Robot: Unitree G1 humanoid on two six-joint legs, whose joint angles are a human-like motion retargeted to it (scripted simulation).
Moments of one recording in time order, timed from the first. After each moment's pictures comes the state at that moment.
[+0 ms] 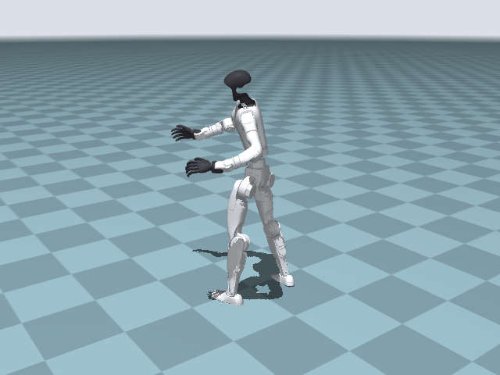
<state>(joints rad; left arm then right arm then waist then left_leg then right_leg) 0.04 0.95 -0.10 0.04 0.18 -0.20 0.41 -0.67 -0.47 0.25 0.69 0.47 -0.10 -0.66 0.53 -0.21 0.28 -0.04 0.12 -0.11 -0.01 -0.01 -0.21 0.17 -0.20 -0.51 0.19 -0.14 0.23</state>
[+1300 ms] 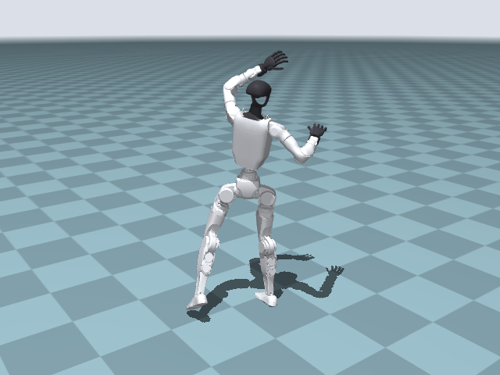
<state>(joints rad) -2.07 1.04 -1.22 0.28 0.25 -0.12 0.41 0.22 -1.05 -0.17 -0.31 -0.39 -0.06 -0.27 -0.43 0.08 -0.05 0.25 0.36 0.35 0.46 0.21 -0.23 0.11 0.06 0.55 0.12 -0.03 0.26</state>
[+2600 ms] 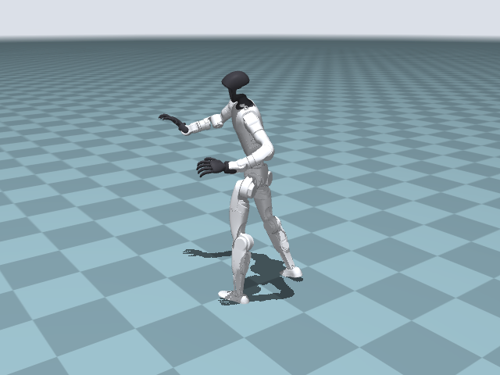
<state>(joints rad) 0.13 0.99 0.01 -0.05 0.14 -0.24 0.48 -0.75 -0.66 0.29 0.68 -0.23 0.16 -0.99 0.65 -0.22 0.27 -0.06 0.09 -0.22 -0.01 -0.03 -0.18 0.12 -0.27 -0.46 0.32 -0.05 0.19</state>
